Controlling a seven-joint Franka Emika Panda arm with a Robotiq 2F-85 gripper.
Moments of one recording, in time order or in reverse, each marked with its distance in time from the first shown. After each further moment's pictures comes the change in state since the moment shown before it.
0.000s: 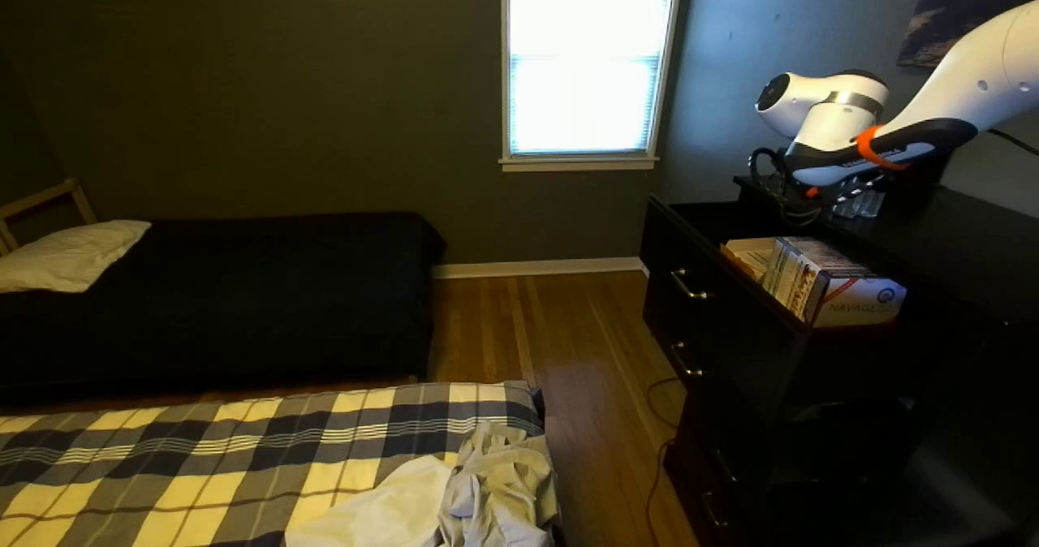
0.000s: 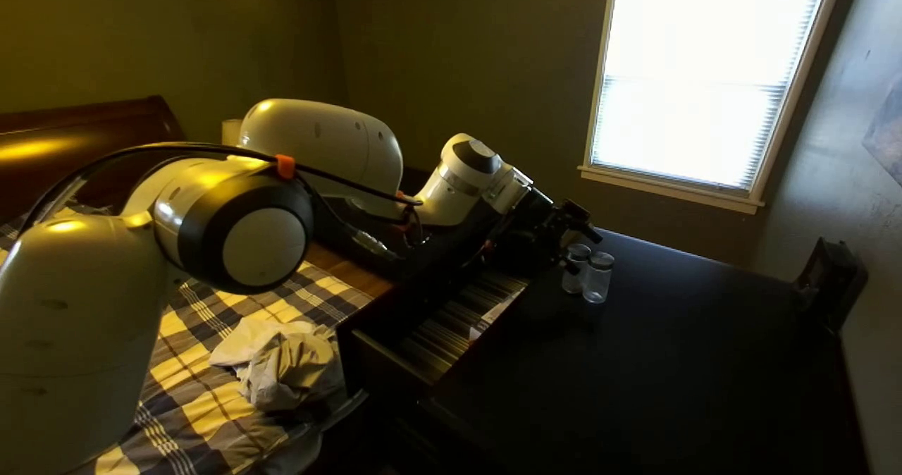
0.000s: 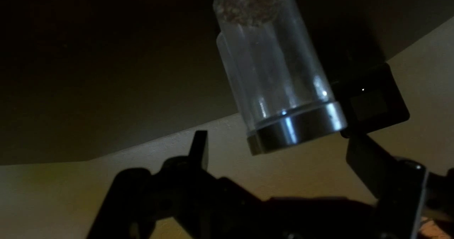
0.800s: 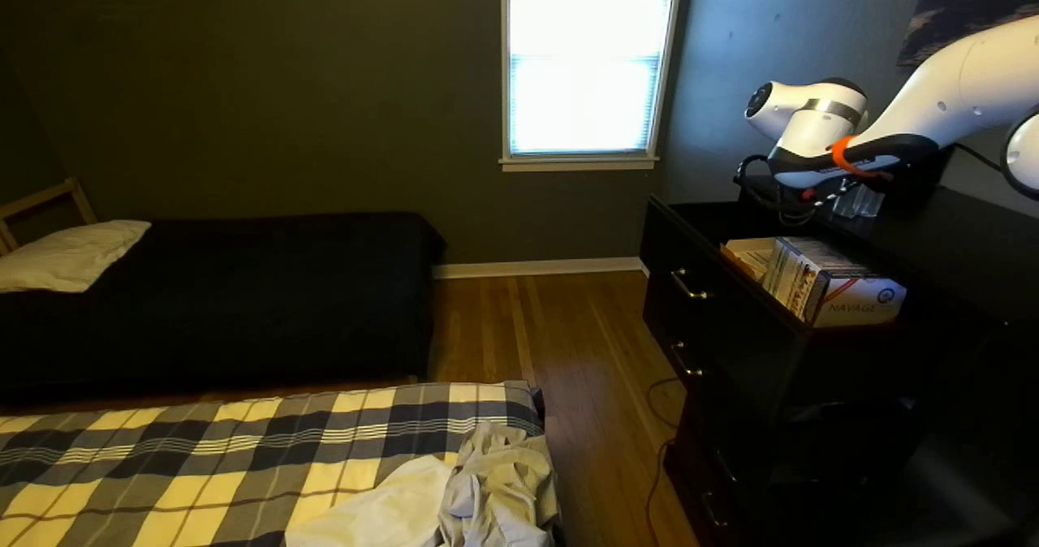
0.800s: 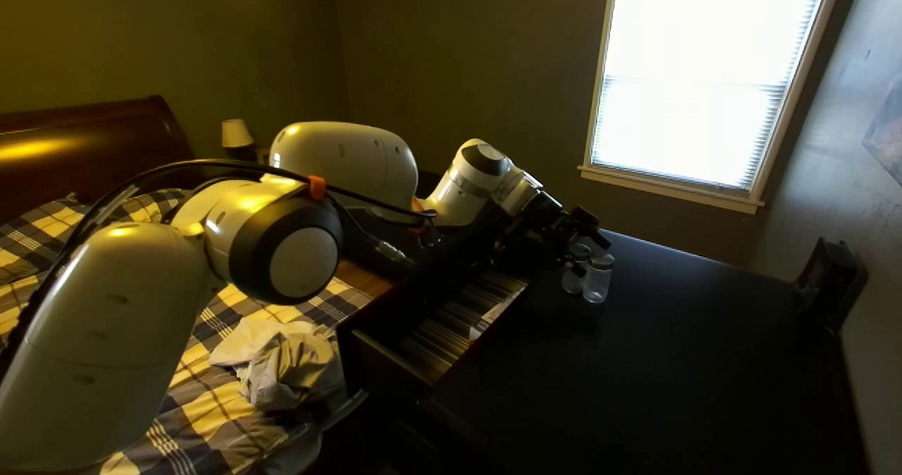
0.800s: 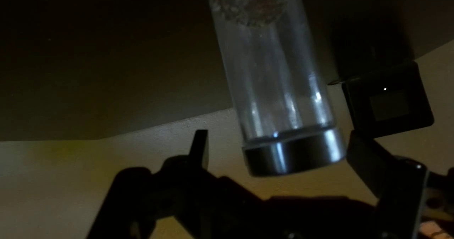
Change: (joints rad) arm 0.003 0.137 -0.007 0.183 0.016 -0.130 -0.086
